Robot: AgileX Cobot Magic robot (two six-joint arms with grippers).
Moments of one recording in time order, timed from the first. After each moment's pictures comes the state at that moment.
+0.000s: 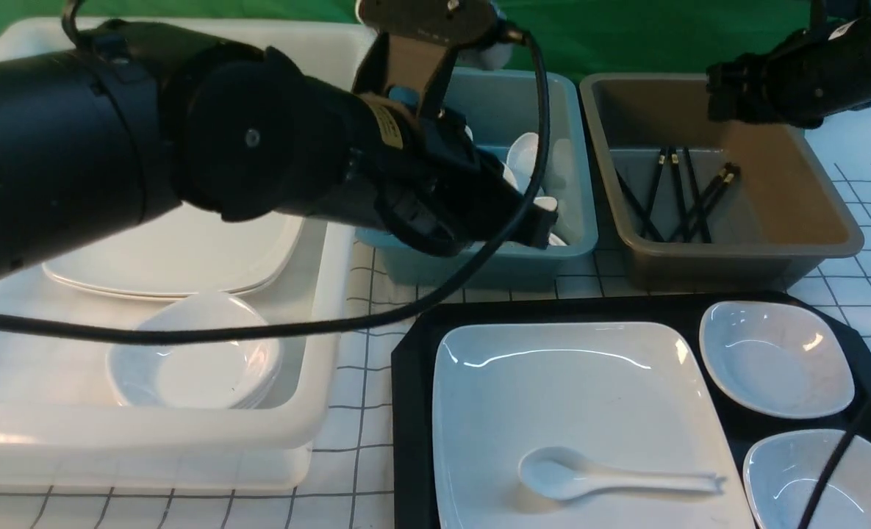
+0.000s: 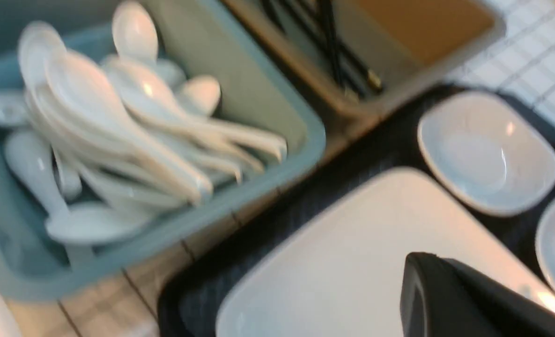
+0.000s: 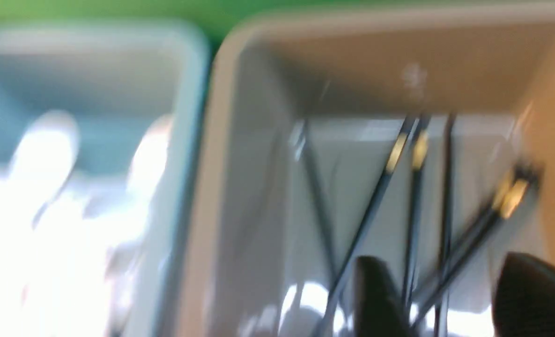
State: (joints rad) right arm 0.06 1.91 -1.68 0.34 0.69 -0.26; left arm -0.67 1.54 -1.26 -0.17 0.51 0.00
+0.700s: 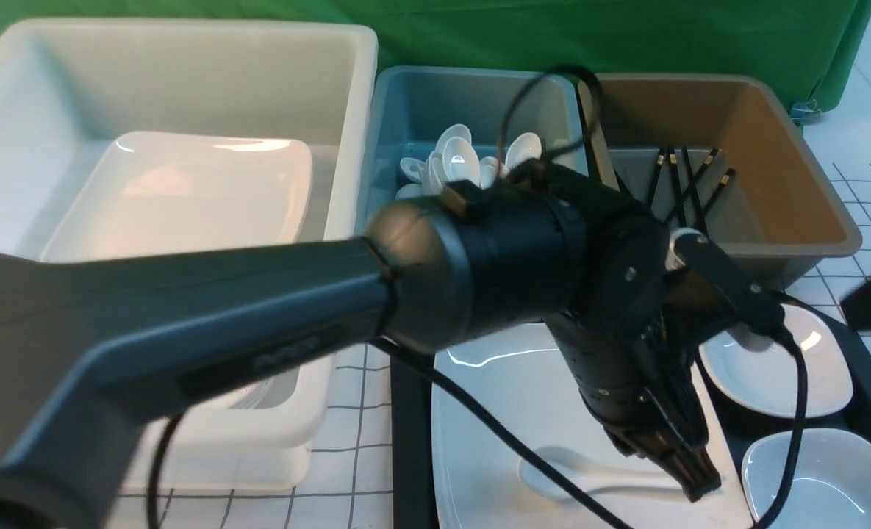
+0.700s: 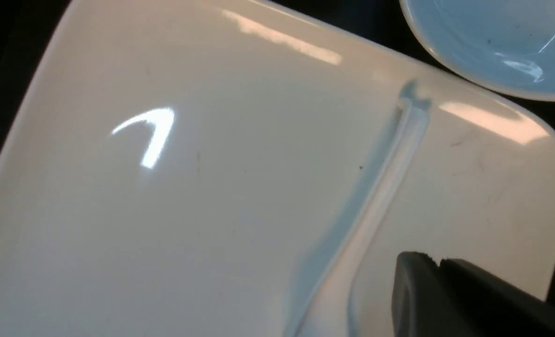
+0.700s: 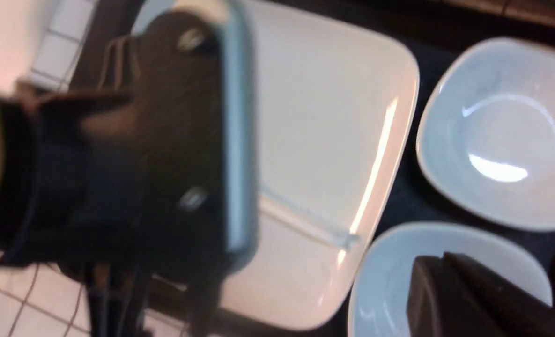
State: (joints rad) right arm 0.10 1.14 -1.08 0.32 1.14 -0.36; left arm -0.94 2.02 -1.62 -0.15 0.83 0.31
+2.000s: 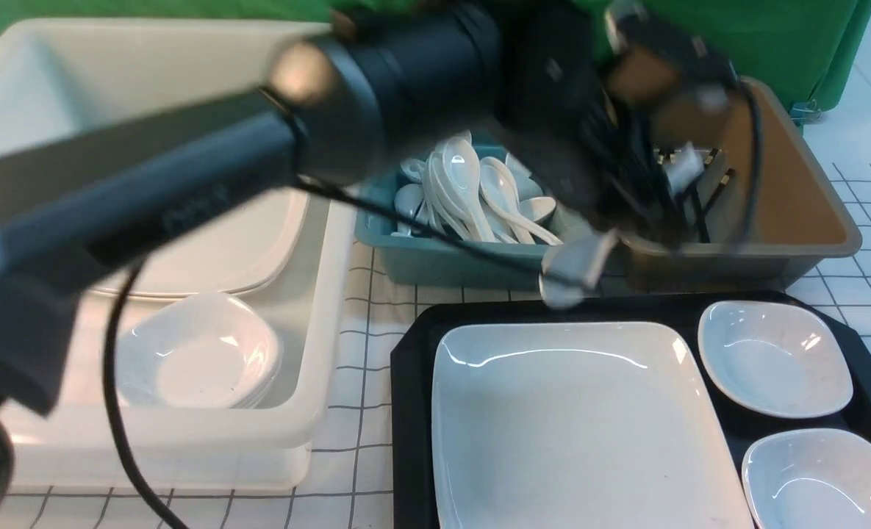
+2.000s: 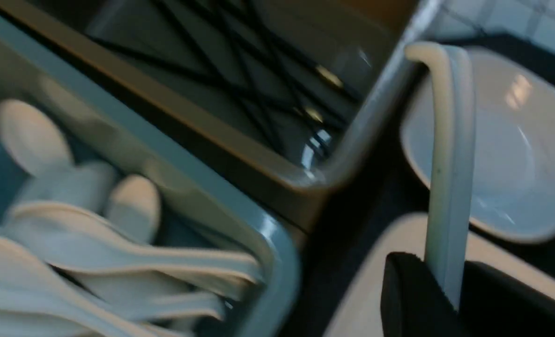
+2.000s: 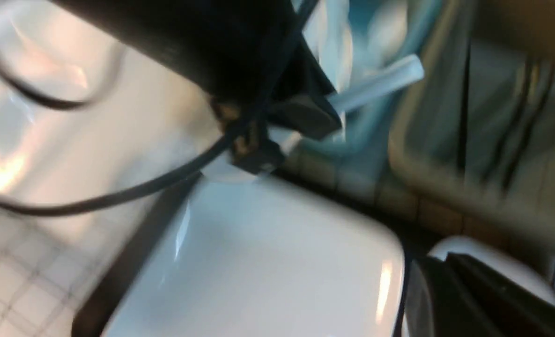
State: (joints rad) right arm 0.10 0.83 -0.98 0.56 0.80 -0.63; left arm -0.73 1.99 -1.87 -0.08 0.73 0.21
